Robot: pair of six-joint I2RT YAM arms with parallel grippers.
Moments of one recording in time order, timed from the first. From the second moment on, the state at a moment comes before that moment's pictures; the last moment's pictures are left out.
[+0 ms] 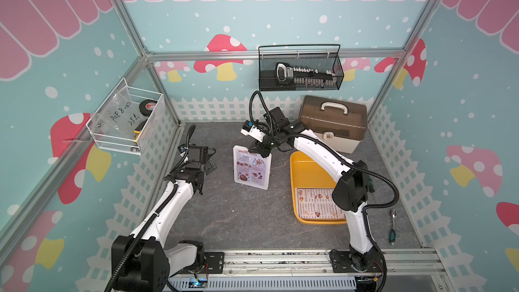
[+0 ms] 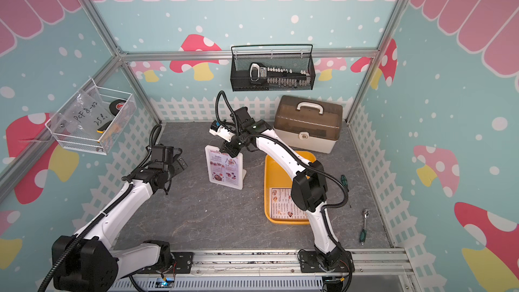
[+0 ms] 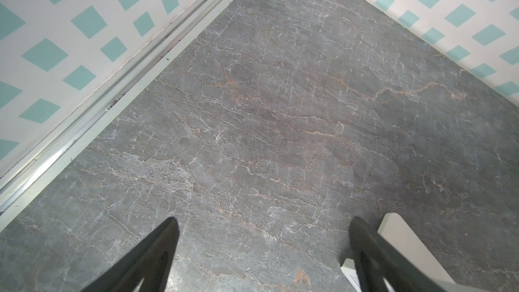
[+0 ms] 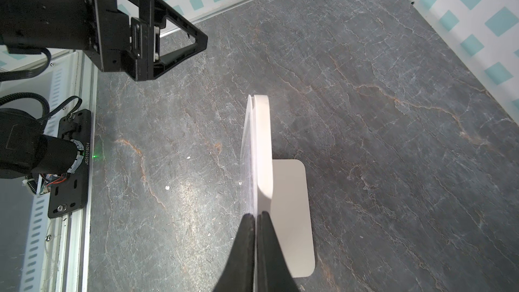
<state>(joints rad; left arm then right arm) -0.11 1.20 0.89 -0.57 -0.37 -0.65 0.68 2.13 2.12 -0.87 -0.52 -0.36</state>
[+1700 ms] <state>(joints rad) -0.13 0.96 1.03 -0.31 0.40 -0.13 0.67 1.62 1.99 -0.63 -0.67 -0.23</state>
